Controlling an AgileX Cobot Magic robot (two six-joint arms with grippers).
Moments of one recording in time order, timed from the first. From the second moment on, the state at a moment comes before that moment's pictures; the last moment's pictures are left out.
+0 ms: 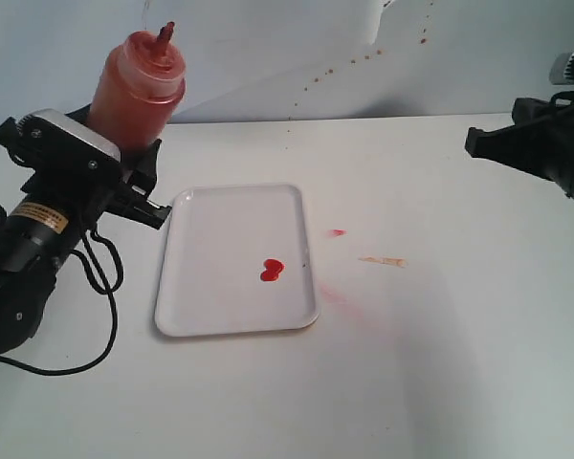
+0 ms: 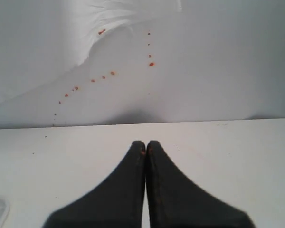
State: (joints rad) left arm -0.35 1.85 -0.60 -0.14 -1.17 0.59; right arm 0.23 1.51 -0.61 0.29 -0.64 -0.16
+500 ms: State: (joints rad) left arm -0.35 1.85 -0.60 0.03 -1.17 0.08; right arm 0.23 1.61 -0.61 0.20 -0.73 -0.05
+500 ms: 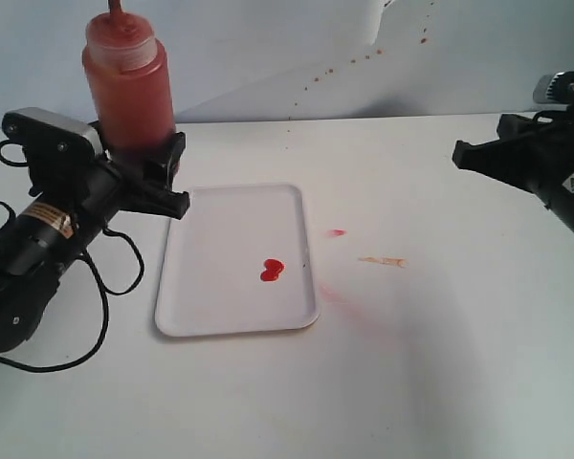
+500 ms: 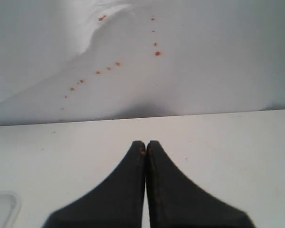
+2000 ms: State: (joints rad) left arm -0.35 1.90 -0.86 0.99 -1.06 -0.59; right arm 0.38 1.61 -0.64 -0.63 -0.99 0.33
